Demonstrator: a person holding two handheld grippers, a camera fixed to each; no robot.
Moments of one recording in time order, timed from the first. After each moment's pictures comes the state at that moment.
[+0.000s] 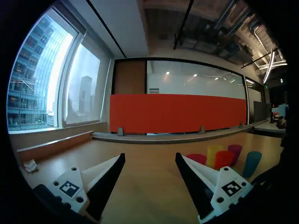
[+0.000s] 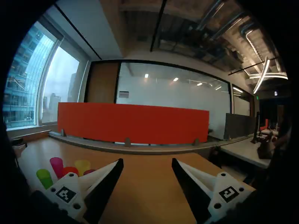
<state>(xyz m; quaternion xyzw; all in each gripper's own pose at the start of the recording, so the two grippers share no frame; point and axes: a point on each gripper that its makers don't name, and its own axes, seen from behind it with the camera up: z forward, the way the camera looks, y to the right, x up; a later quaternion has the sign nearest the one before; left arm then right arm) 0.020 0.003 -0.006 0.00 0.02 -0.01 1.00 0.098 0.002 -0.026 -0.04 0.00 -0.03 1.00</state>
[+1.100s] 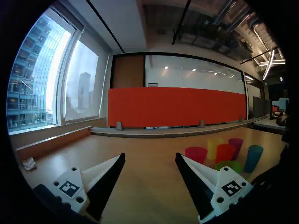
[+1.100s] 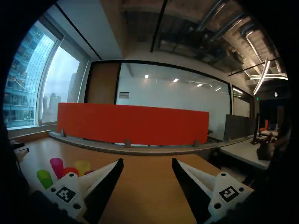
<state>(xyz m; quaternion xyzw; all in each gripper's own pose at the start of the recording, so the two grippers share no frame) 0.001 0.003 0.000 0.00 0.00 0.00 1.00 0.102 -0.001 -0.024 -0.04 0.01 -0.04 1.00</state>
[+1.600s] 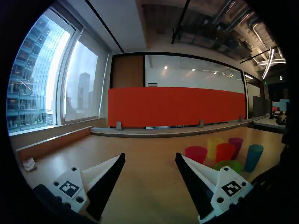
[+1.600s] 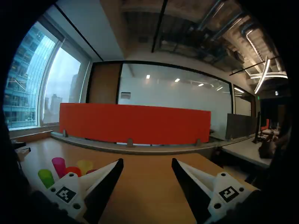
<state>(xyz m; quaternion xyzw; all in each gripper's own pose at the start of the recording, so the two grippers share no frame) 0.001 0.004 0.000 -0.01 0.00 0.00 1.00 0.092 -0.005 -0.028 -0.03 0.01 -0.03 1.00</state>
